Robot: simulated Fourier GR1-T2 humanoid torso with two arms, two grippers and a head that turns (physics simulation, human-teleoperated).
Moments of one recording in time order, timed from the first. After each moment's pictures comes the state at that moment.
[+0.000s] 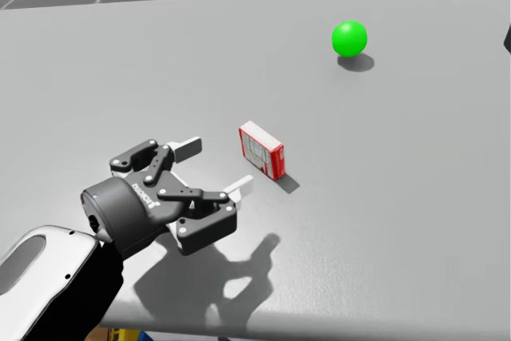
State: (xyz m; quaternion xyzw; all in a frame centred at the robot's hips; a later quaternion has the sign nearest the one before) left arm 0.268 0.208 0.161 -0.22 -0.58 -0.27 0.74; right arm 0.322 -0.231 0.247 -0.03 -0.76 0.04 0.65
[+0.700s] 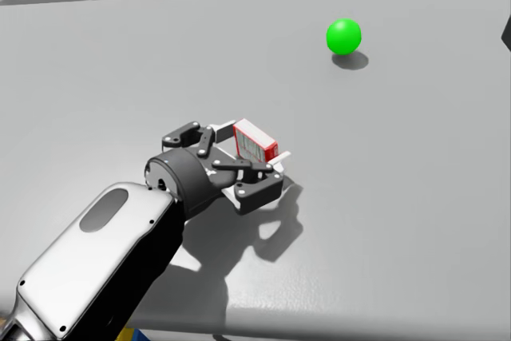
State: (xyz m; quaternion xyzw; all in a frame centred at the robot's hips) left arm 0.322 0.160 0.141 -0.20 -0.56 -0.26 0.76; right arm 0.322 -0.233 0.249 -0.03 -0.76 0.03 0.65
